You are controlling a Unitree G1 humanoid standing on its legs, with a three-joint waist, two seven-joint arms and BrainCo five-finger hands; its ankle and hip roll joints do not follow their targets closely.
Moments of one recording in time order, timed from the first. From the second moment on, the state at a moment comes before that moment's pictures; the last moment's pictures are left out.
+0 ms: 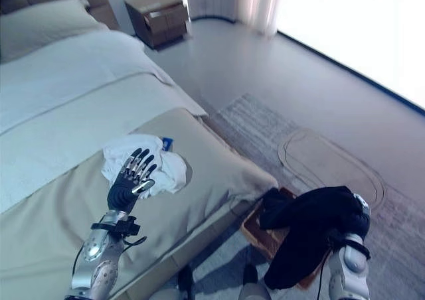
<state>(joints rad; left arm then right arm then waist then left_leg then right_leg) 0.10 0.30 -0.10 0.01 -0.61 -0.32 -0.15 -0.03 -0.35 -0.26 0.52 0.48 -0.36 -0.19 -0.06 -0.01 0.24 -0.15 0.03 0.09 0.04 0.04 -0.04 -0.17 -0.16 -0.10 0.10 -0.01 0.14</state>
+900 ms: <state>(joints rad) -0.07 0.36 -0.24 -0.10 -0.65 -0.38 -0.05 -0.56 -0.71 -0.08 0.63 0.46 -0.37 -0.36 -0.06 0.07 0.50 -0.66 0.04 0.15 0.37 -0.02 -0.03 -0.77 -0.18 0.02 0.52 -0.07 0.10</state>
